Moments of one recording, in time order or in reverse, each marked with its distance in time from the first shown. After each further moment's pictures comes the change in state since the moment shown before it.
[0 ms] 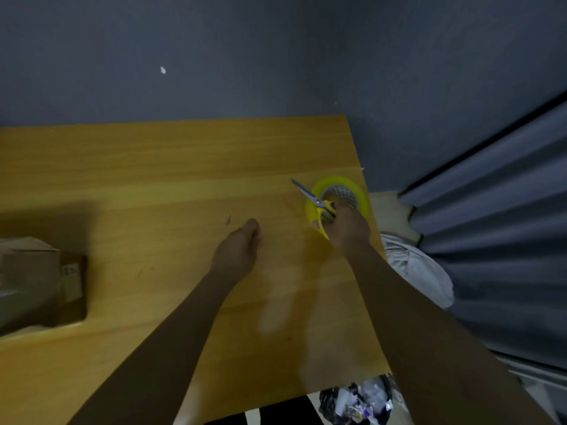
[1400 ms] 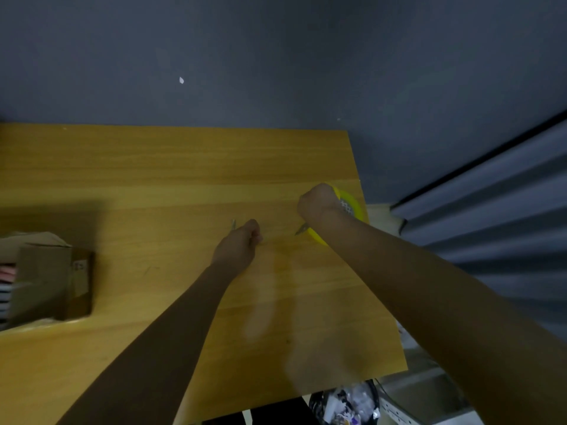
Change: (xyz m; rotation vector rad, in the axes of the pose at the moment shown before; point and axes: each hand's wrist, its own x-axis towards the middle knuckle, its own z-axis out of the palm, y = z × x) left_hand 0.010 -0.009 -0.013 -0.056 -0.060 -0.088; right_hand 0.003 -0.102 -0.047 -1.323 -0.308 -0.529
